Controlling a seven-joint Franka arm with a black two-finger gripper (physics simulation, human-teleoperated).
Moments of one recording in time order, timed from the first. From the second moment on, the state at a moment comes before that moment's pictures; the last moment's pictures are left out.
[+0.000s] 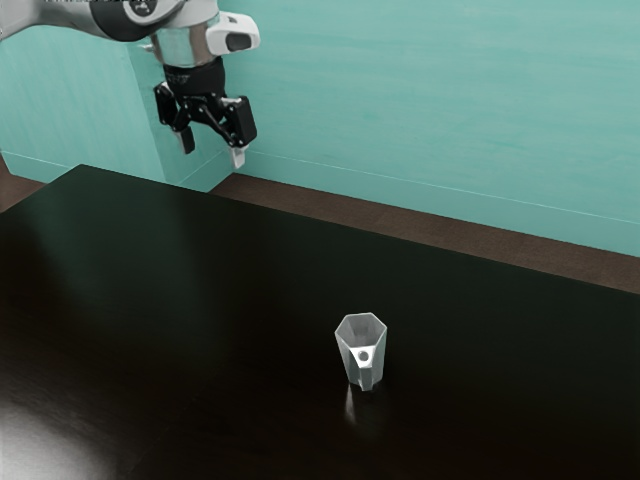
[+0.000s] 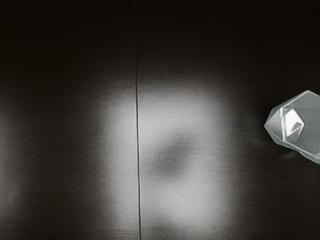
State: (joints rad) arm -0.21 0.01 0.07 -1.50 0.06 1.55 -0.11
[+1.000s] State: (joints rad) arm -0.02 -0.07 -0.26 -2.06 -0.11 2.03 -0.75
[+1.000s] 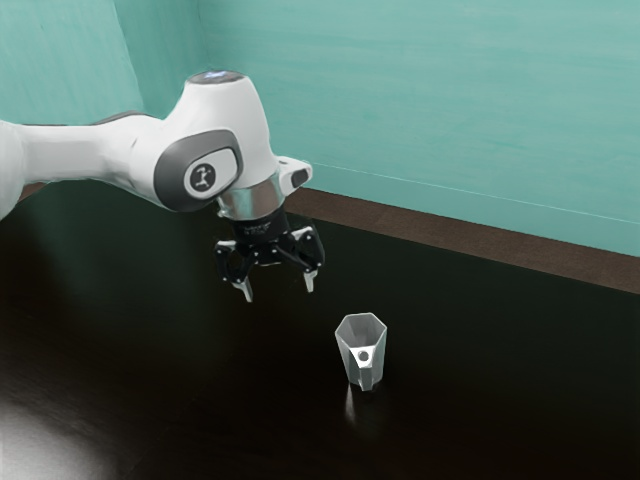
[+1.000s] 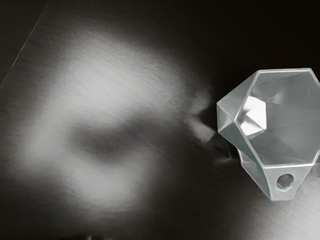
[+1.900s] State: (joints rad) arm -0.17 0.15 -0.36 -2.12 0.14 2.37 -1.27
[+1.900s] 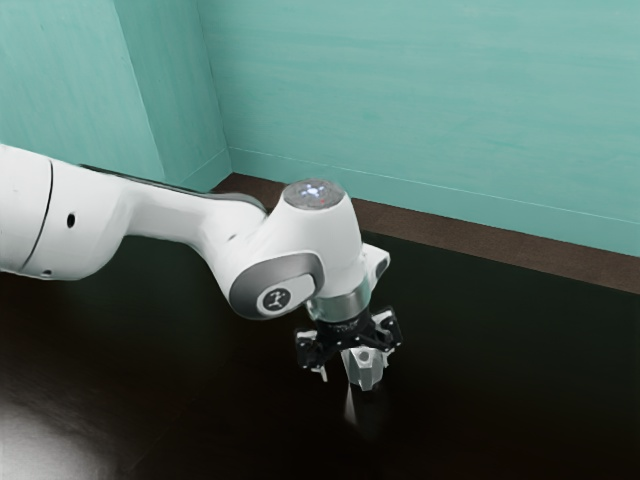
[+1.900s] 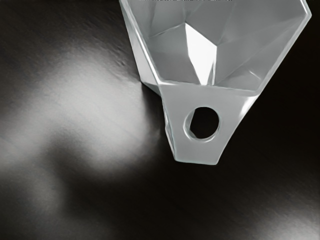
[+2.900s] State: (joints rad) arm -0.17 0.33 -0.35 -2.04 0.48 2.45 -1.47
